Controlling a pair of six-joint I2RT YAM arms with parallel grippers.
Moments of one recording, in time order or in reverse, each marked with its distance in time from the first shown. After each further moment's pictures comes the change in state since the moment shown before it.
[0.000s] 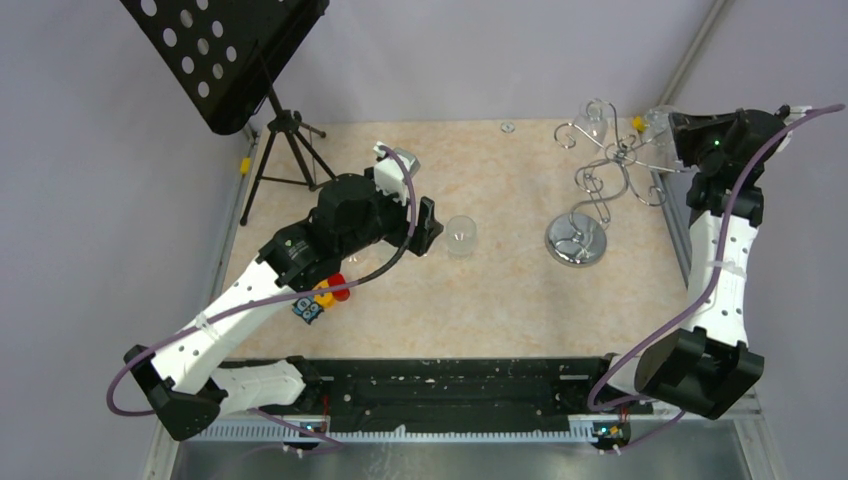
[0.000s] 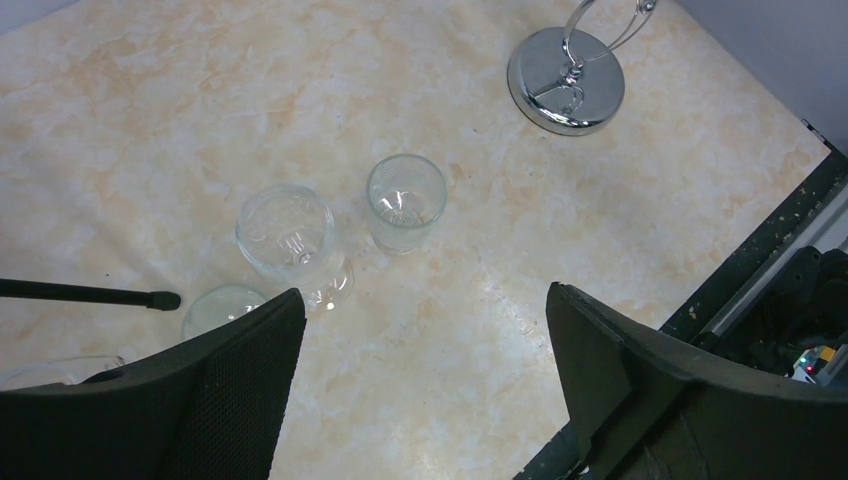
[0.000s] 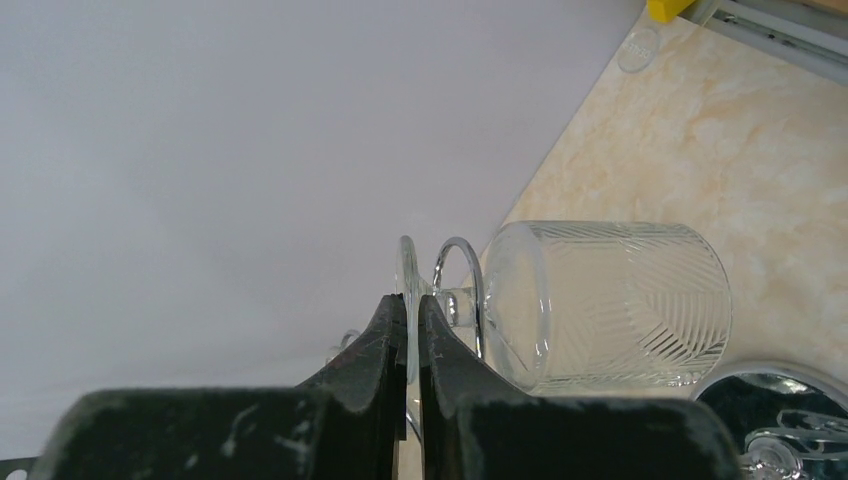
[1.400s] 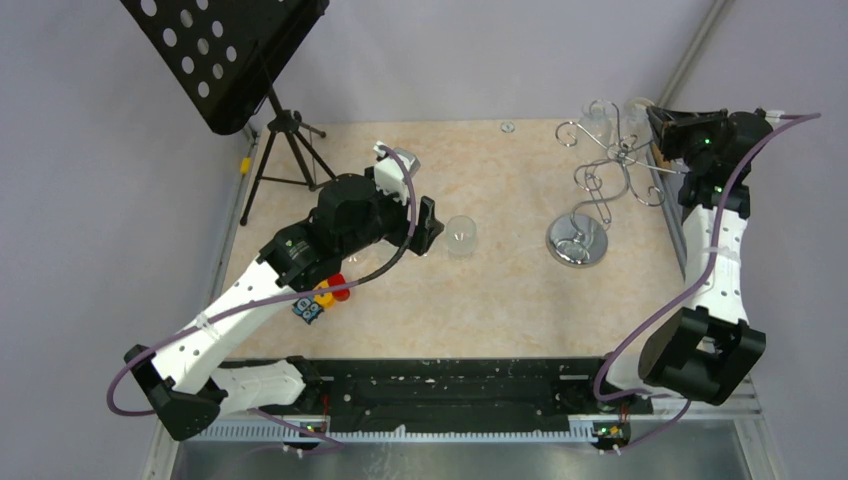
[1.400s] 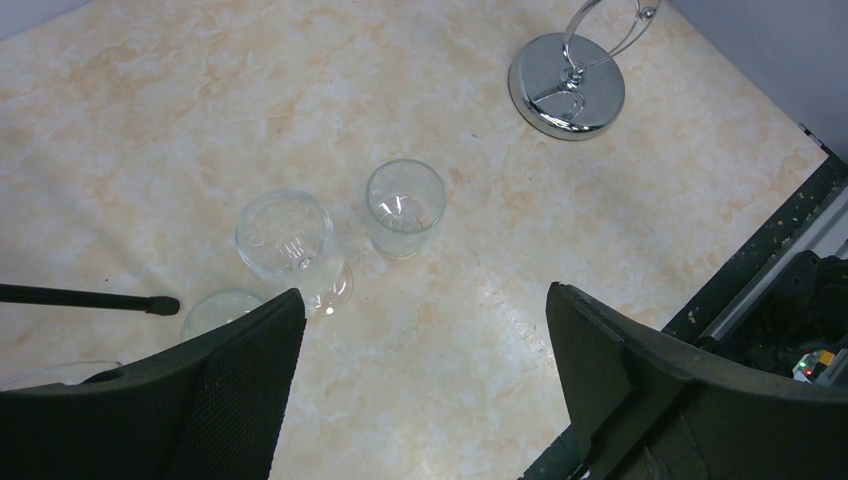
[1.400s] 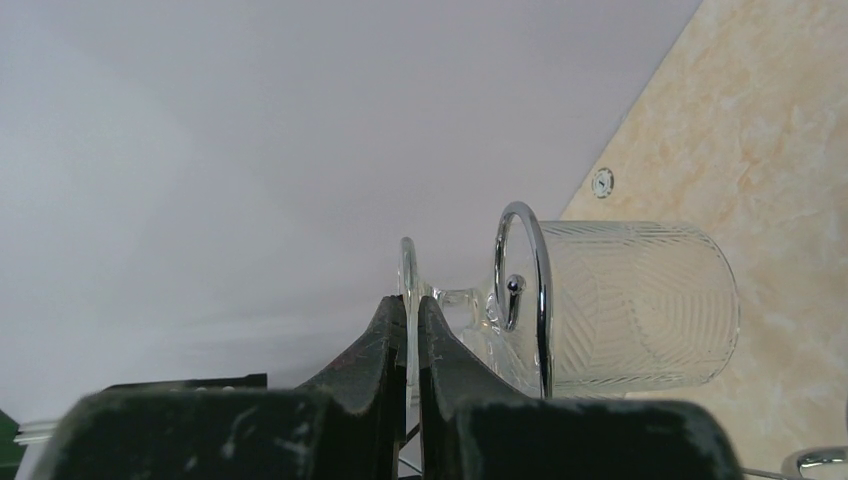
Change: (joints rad) left arm 0.000 0.000 -0.005 0.014 0.000 0.000; right arm 0.015 0.053 -0.066 0.157 -0.203 0.220
